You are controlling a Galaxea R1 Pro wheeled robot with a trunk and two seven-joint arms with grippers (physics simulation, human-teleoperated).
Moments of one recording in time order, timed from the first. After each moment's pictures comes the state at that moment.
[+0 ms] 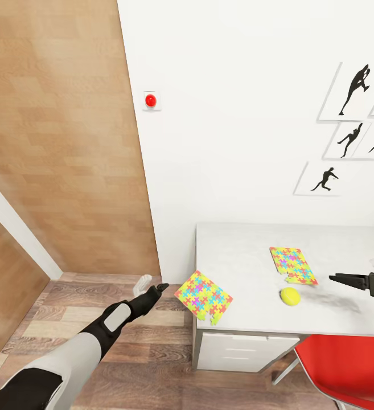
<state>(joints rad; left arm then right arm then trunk) -0.81 -0.05 -0.20 -0.28 1.00 0.27 -0.25 -0.52 -0.87 -0.03 -1.02 -0.57 0.67 1.21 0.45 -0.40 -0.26</state>
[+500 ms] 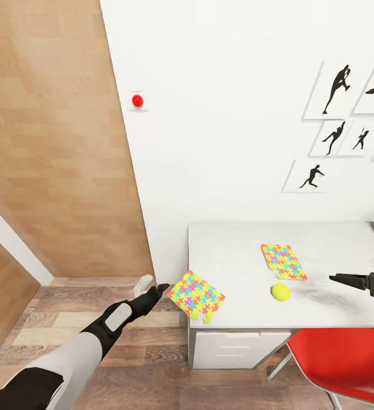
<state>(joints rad) -0.81 -0.05 -0.21 -0.28 1.00 0.27 -0.25 -0.52 -0.87 -0.03 -1.02 -0.57 0.67 1.21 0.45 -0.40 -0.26</state>
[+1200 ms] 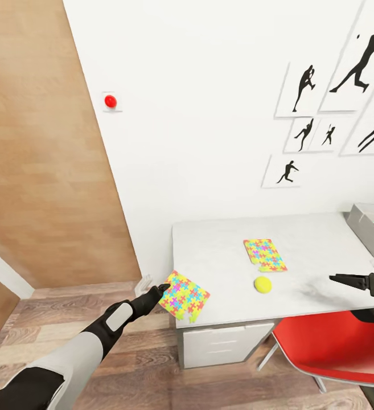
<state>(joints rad) -0.81 -0.05 -0.21 -0.28 1.00 0.27 -0.25 -0.52 -0.87 -0.03 -1.02 -0.57 0.68 1.21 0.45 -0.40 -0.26</state>
